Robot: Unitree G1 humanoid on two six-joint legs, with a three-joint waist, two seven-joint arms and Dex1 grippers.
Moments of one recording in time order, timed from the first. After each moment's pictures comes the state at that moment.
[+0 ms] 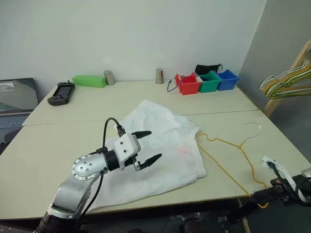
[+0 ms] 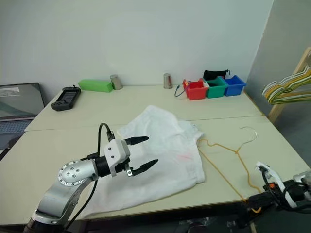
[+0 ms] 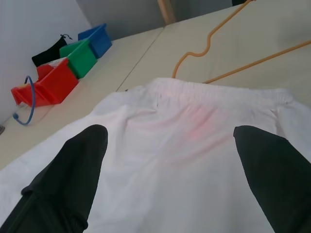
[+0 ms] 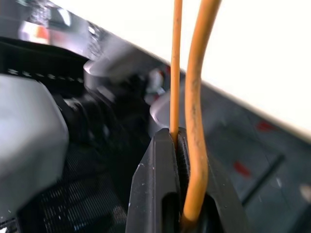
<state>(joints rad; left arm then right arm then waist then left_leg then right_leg) -0.11 0.61 -0.09 -0.40 -0.21 0.21 -0.80 -0.10 -1.13 0.08 -0.11 0.62 1.28 1.37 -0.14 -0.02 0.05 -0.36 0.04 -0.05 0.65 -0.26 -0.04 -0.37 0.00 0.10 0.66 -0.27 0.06</state>
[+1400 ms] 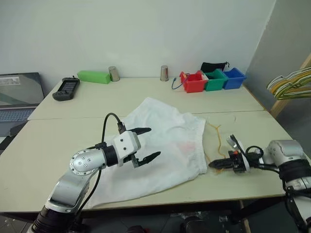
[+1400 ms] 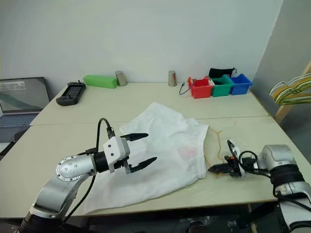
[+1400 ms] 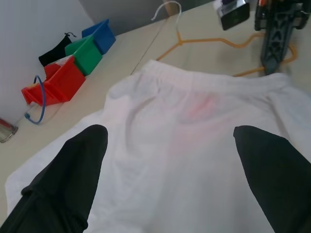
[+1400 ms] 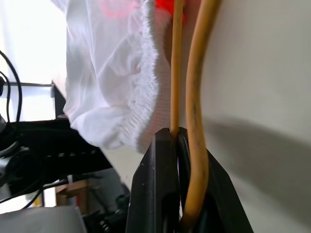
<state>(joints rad) -0.13 0.66 -0.09 -0.39 -0.20 0.17 -0.84 -0.62 -0.74 0.16 0.46 0.60 1.34 1.10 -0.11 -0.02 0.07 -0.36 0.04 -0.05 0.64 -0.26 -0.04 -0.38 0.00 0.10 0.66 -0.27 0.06</state>
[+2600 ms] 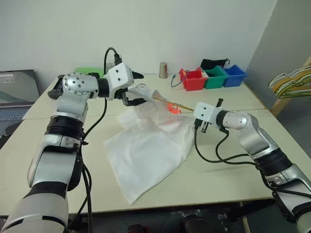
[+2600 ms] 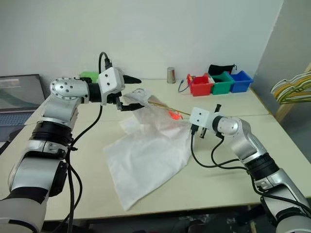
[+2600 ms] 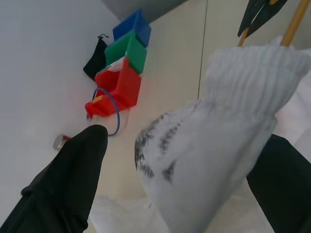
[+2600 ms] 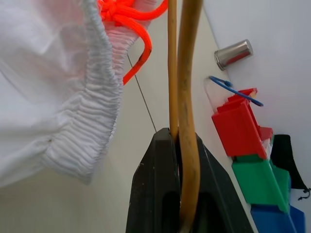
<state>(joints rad) -1.08 0.65 -0.16 0.72 -0.04 -0.22 -1.17 -0.71 -0.62 0.41 0.12 -0.28 0.27 0.64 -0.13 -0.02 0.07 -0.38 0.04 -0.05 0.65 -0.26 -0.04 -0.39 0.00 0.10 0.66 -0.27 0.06</state>
